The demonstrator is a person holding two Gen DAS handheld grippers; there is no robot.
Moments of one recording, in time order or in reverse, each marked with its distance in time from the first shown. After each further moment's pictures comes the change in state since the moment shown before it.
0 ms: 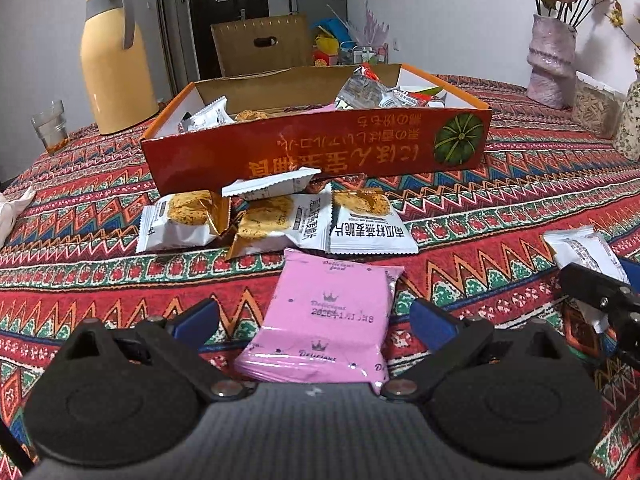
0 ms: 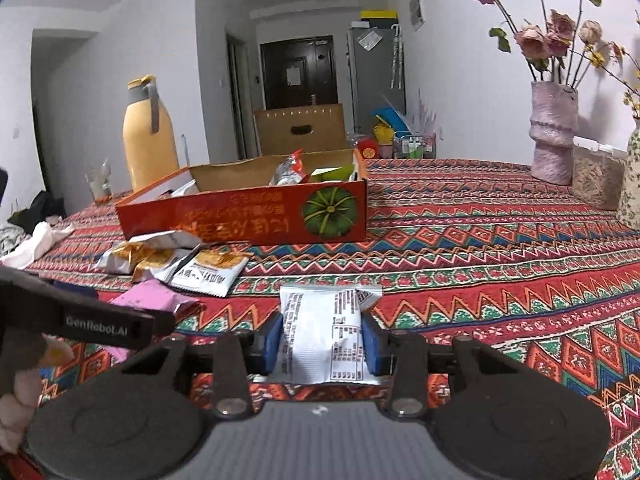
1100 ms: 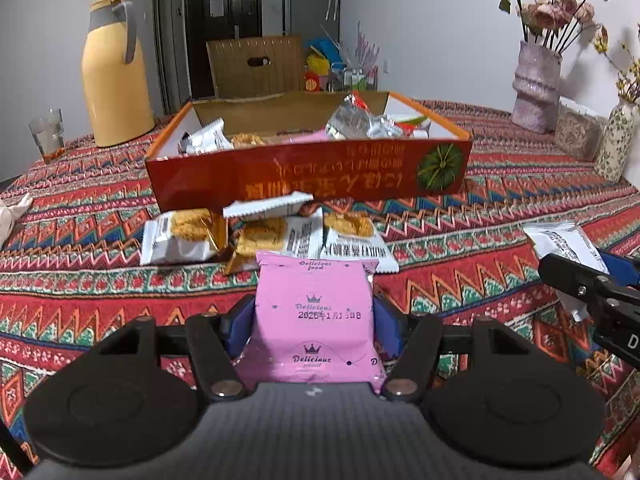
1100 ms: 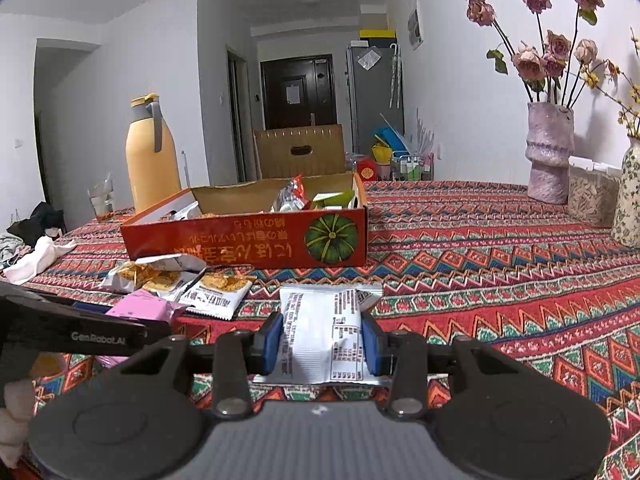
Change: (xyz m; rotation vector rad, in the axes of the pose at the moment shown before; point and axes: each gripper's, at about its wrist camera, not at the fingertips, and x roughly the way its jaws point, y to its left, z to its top) left arm -0.026 0.005 0.002 -0.021 -0.072 -0.048; right arm -0.011 0.009 0.009 -0.016 -0.064 -0.013
